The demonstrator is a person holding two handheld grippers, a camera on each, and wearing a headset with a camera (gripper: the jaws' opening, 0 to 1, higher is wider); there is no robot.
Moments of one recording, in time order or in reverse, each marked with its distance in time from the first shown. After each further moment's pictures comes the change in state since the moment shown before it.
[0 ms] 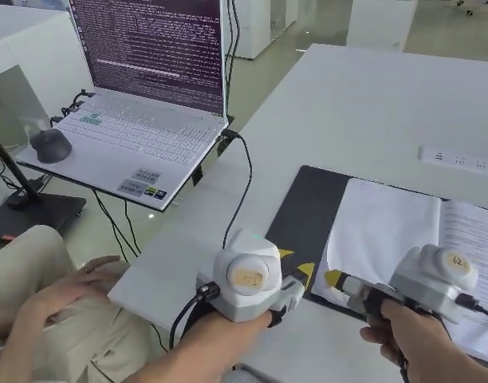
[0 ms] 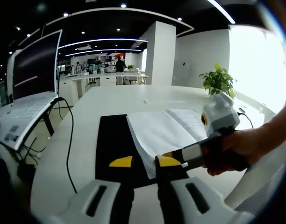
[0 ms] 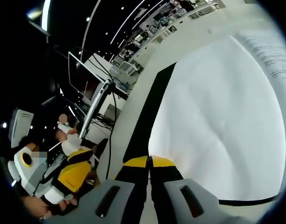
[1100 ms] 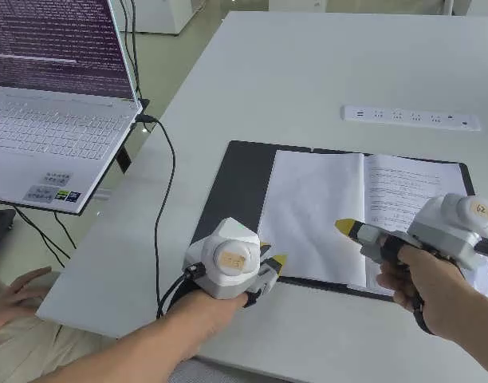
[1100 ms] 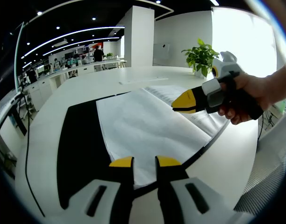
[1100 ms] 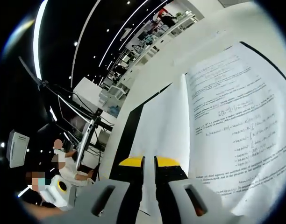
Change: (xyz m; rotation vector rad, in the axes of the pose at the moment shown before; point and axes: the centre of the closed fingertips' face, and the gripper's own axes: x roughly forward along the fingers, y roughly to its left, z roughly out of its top) left arm 0.084 -0.047 -0.048 0.127 0.149 -0.141; right arm -0.089 -0.092 0.092 0.111 -0.200 -0.078
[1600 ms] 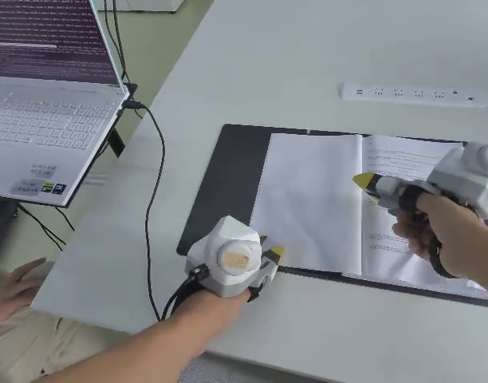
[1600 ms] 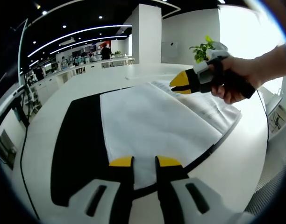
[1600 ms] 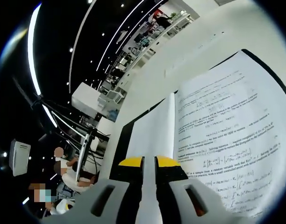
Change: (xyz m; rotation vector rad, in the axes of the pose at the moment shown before) left arm 0.008 0.003 -0.016 -0.020 0.005 0.073; right arm 0.027 -0.026 0.042 0.055 0.007 0.011
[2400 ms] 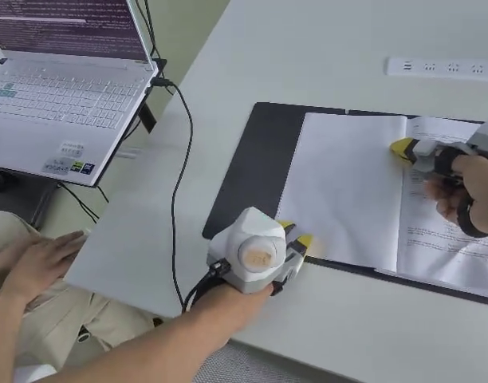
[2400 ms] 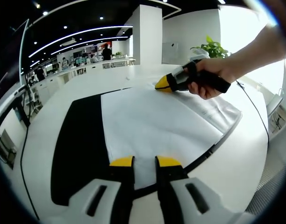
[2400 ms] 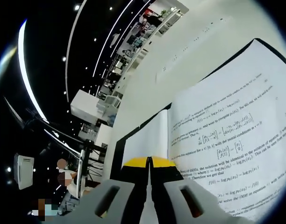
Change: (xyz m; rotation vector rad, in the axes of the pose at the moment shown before) left arm 0.000 0.003 0.000 -0.001 -0.006 0.008; right arm 0.050 -0.019 0.045 0.081 -0.019 0.002
